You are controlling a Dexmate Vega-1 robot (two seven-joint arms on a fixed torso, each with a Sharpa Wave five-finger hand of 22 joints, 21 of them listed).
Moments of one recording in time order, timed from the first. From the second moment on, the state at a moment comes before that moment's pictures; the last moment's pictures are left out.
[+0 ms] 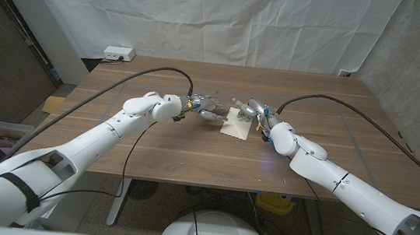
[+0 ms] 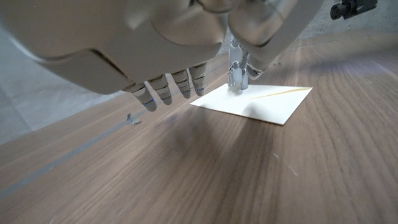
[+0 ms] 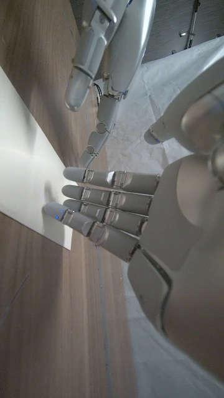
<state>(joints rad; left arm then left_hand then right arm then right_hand) 0.57 0.55 0.63 -1.39 0.90 -0.34 -0.25 0.07 0.03 0.39 0.10 0.25 0.10 -0.12 0.19 0.17 0.06 -0.13 0.21 0.18 0.05 -0.03 0.19 0.17 -0.12 0.04 0.50 0.18 -0.71 -0.66 -0.79 -1.71 -0.31 -0.32 -0.11 0.04 0.07 0.46 0.14 0.22 0.95 0.14 0.24 0.19 0.88 0.15 0.24 0.20 0.75 0.01 0.21 0.18 0.90 0.02 0.22 0.17</state>
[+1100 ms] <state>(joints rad) 0.50 0.51 0.67 -1.35 0.89 -0.41 -0.34 0.04 0.02 0.35 0.10 0.25 0.51 -0.04 0.24 0.17 0.45 -0.10 0.28 0.18 0.21 -0.04 0.19 0.17 -0.09 0.05 0.46 0.18 -0.78 -0.69 -0.76 -1.75 -0.32 -0.28 -0.18 0.04 0.07 0.46 0.14 0.23 0.95 0.14 0.23 0.19 0.88 0.15 0.22 0.20 0.75 0.01 0.20 0.18 0.90 0.02 0.21 0.17</state>
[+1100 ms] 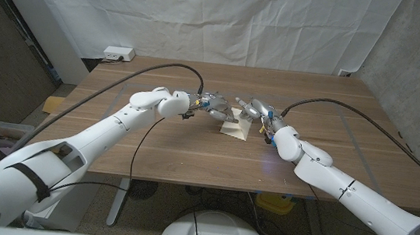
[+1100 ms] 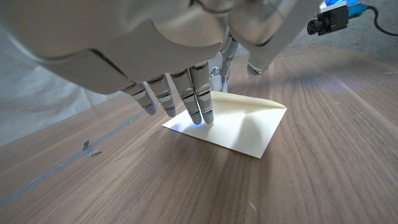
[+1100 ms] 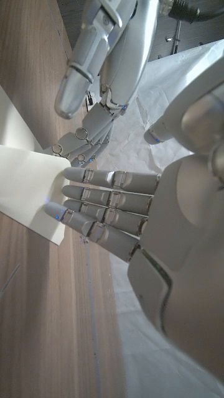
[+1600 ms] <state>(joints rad) 0.49 0.49 0.69 -1.36 0.89 -0.36 -0.44 0.03 0.03 0.34 0.11 0.25 0.47 -0.03 0.22 0.17 0.44 -0.10 0.26 0.18 0.20 -0.04 0.19 0.17 -0.09 0.05 0.45 0.18 -0.80 -0.70 -0.74 -1.77 -0.33 -0.27 -0.22 0.04 0.07 0.46 0.14 0.23 0.95 0.14 0.23 0.19 0.88 0.15 0.22 0.20 0.76 0.01 0.20 0.18 0.90 0.02 0.21 0.17</state>
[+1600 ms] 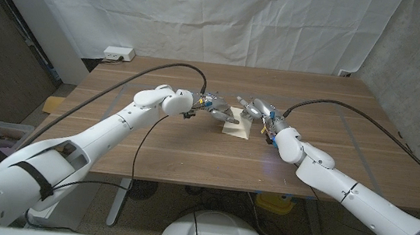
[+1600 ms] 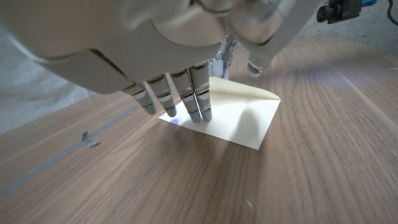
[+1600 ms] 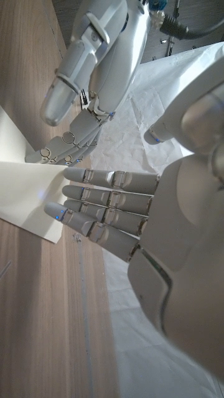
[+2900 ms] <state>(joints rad) 0.51 0.50 0.68 -1.40 0.88 -0.34 -0.45 0.03 0.02 0.33 0.12 0.25 0.42 -0.04 0.19 0.17 0.40 -0.10 0.23 0.19 0.18 -0.04 0.18 0.17 -0.08 0.05 0.44 0.18 -0.81 -0.73 -0.74 -1.80 -0.25 -0.29 -0.11 0.05 0.07 0.46 0.14 0.23 0.96 0.13 0.23 0.19 0.89 0.14 0.22 0.20 0.77 0.00 0.20 0.18 0.91 0.02 0.19 0.16</state>
